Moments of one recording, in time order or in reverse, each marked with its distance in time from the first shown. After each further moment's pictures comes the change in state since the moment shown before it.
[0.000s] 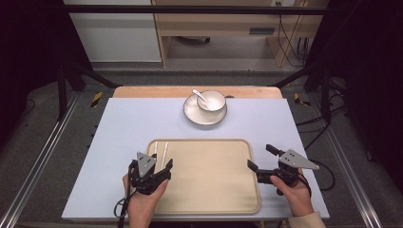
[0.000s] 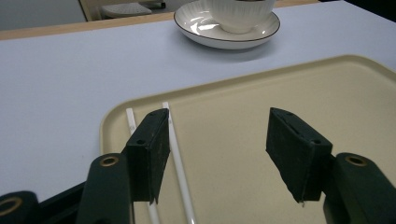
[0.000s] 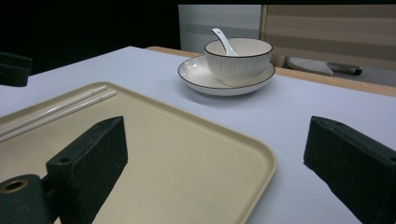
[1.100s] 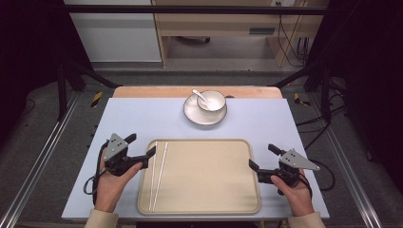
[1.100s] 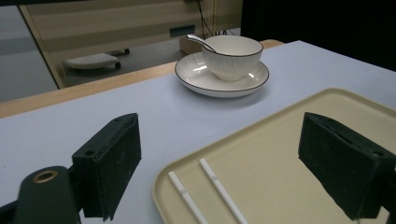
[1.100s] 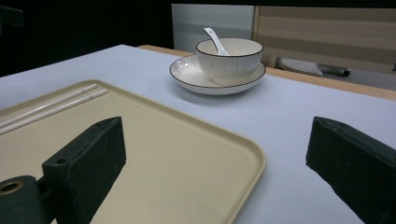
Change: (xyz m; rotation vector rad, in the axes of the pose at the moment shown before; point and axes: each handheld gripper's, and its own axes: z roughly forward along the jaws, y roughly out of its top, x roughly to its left) left arm 0.091 0.020 -0.003 -0.170 -0.202 0.092; right arm -0.001 -0.001 -0.001 -0.004 -0.033 -0.011
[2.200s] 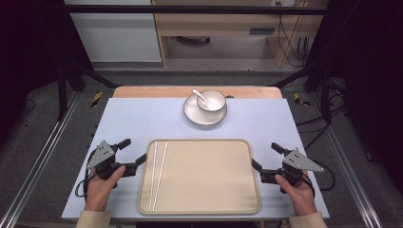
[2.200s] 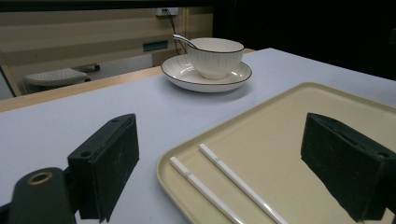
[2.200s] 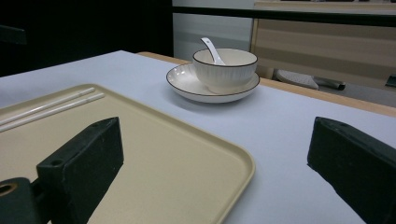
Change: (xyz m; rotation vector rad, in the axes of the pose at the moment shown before) left arm 0.033 -0.040 -0.009 -0.079 -0.143 0.002; right arm -0.007 -0.001 -0.005 -0.037 0.000 -0.041
